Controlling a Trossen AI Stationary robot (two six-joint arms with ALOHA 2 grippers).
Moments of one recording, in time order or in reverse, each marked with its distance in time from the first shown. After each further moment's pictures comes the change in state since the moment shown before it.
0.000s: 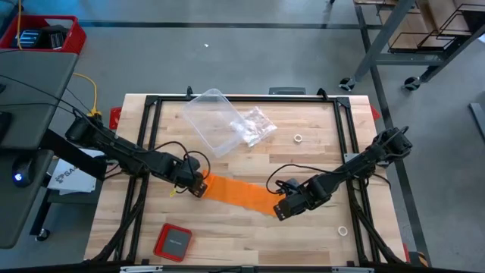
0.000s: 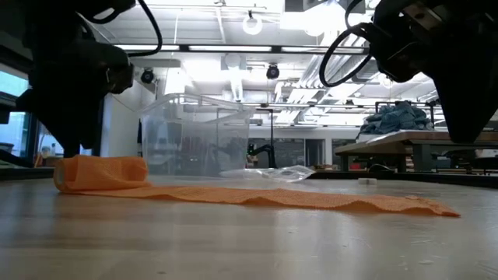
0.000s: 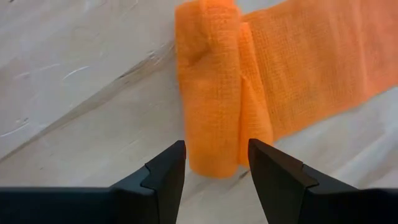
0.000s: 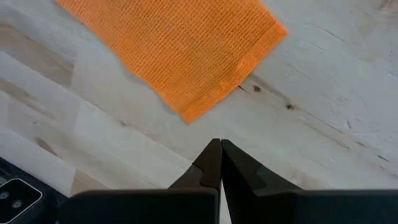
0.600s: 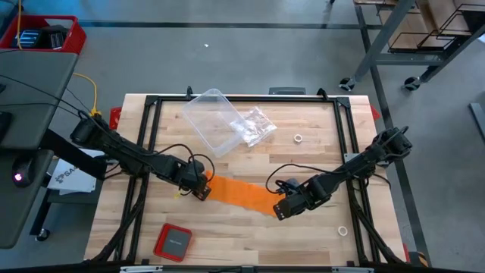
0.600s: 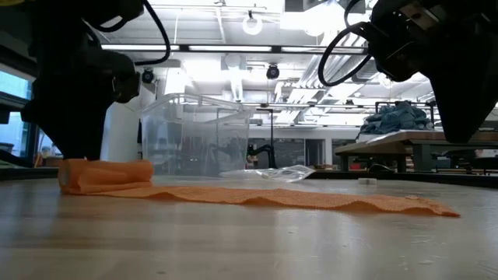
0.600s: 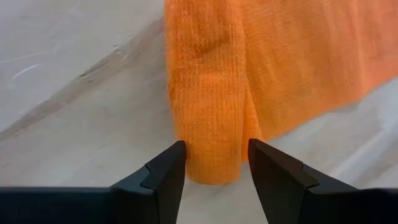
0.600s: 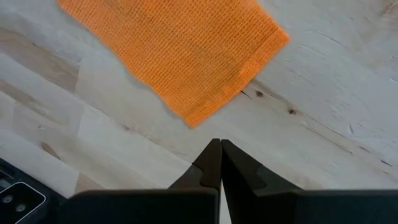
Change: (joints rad) left arm 0.001 0.076 0.001 0.090 0.035 0.017; right arm 0.000 0.000 0.000 0.008 0.015 0.003
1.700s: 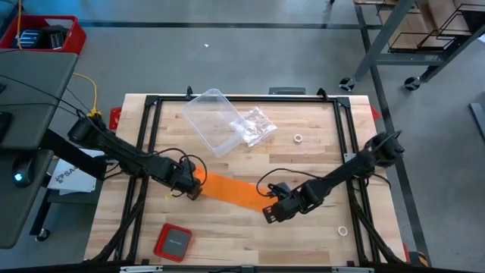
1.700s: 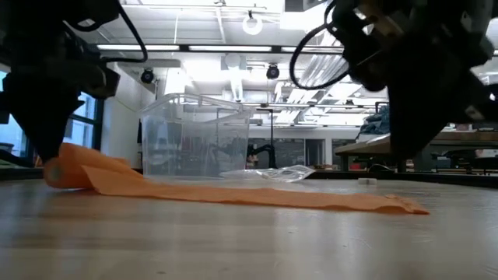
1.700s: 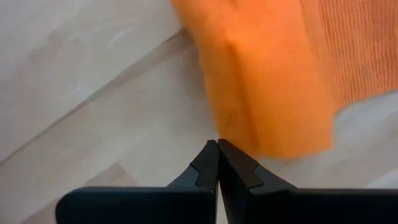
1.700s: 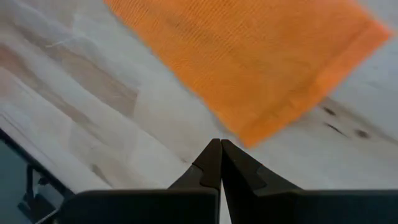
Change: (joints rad) left arm -0.068 -0.042 -0.001 -0.208 -0.033 -0.082; right arm -0.002 0.118 0.000 0.270 0.081 0.004
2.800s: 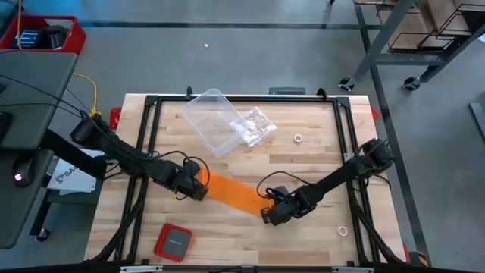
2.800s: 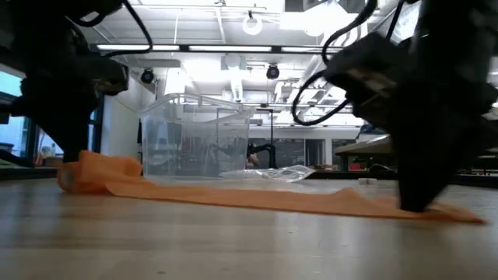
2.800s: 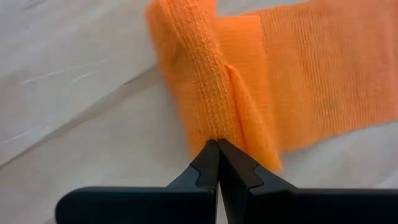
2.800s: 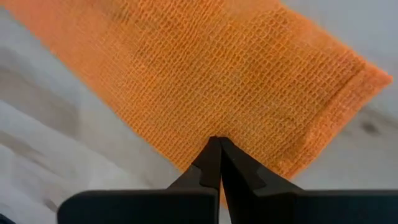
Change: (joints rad) left arm -0.008 0.065 0.005 0.157 -0.121 -0.007; right arm 0.028 0.132 0.005 -0.039 -0.051 0.124
